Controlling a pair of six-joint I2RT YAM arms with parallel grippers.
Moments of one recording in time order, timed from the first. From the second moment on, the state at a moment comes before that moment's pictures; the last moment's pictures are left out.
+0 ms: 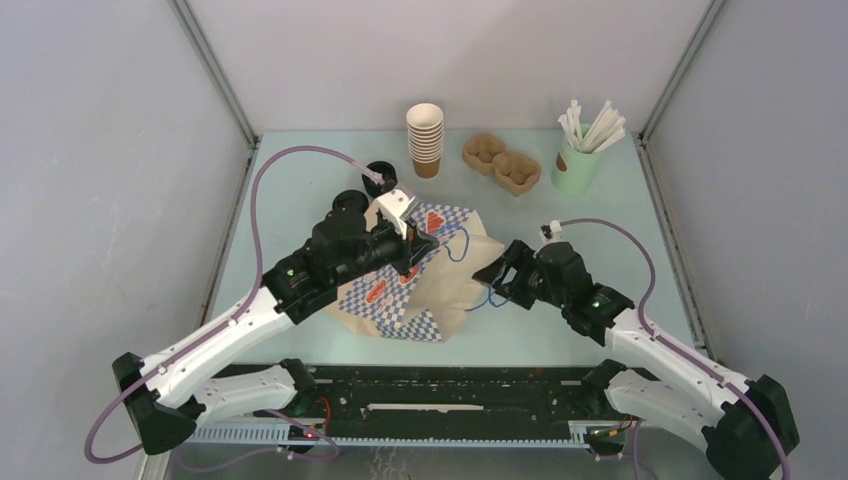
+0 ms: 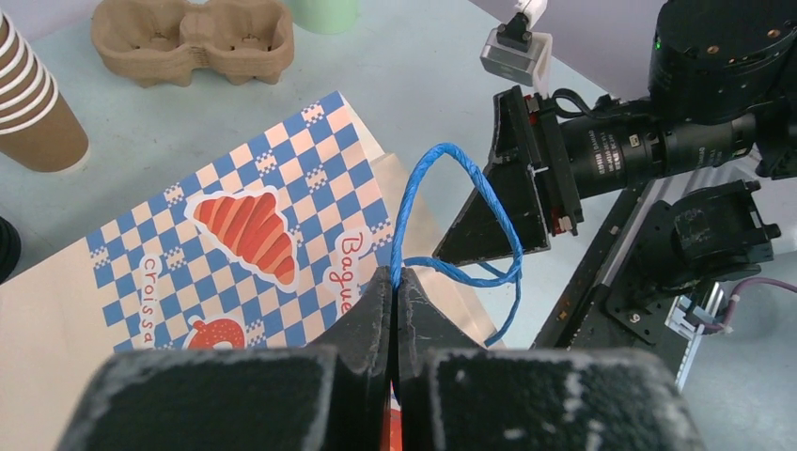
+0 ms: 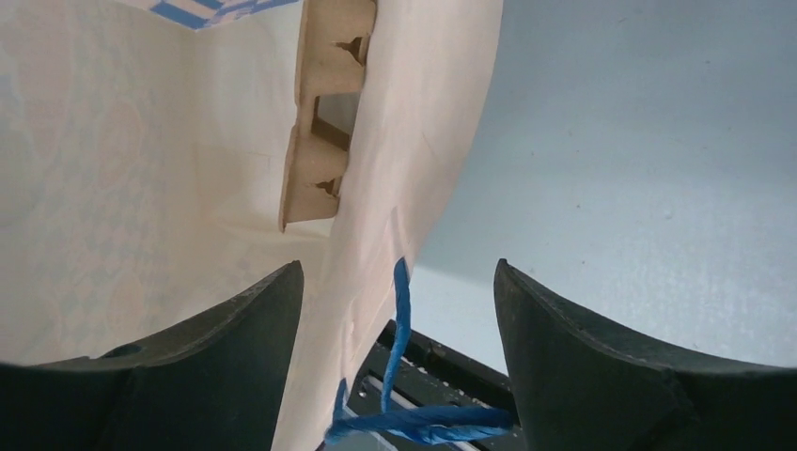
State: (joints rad) left arm -0.86 1.00 1.01 -0.25 0.09 -0.14; right arm 0.63 0.91 0.56 -0.22 -0.11 1.06
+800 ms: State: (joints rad) left arm -1.10 1.26 1.49 -0.45 -0.08 -0.11; right arm 0.77 1.46 0.56 0.51 -0.16 1.29
